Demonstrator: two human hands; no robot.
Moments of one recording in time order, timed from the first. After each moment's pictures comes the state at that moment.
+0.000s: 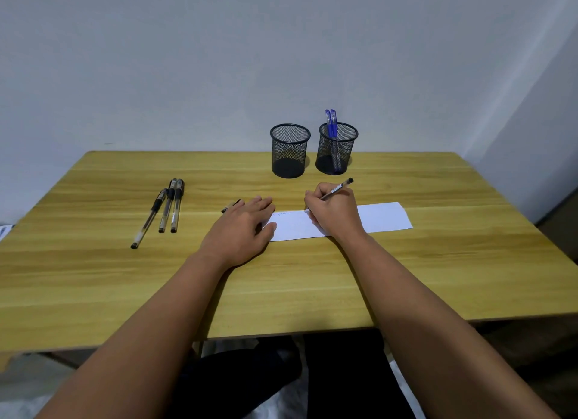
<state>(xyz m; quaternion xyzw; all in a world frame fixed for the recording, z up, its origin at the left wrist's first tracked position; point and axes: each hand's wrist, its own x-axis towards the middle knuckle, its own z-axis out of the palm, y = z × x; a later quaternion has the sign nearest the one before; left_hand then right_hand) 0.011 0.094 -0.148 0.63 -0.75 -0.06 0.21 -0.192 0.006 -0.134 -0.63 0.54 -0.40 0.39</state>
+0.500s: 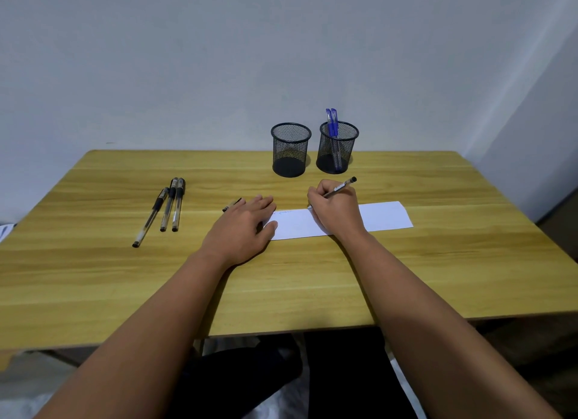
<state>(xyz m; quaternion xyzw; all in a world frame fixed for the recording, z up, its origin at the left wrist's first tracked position) 0.010 0.095 -0.149 0.63 -0.75 -0.07 0.21 -0.195 0.004 -0.135 -0.65 0.53 -0.42 0.34</state>
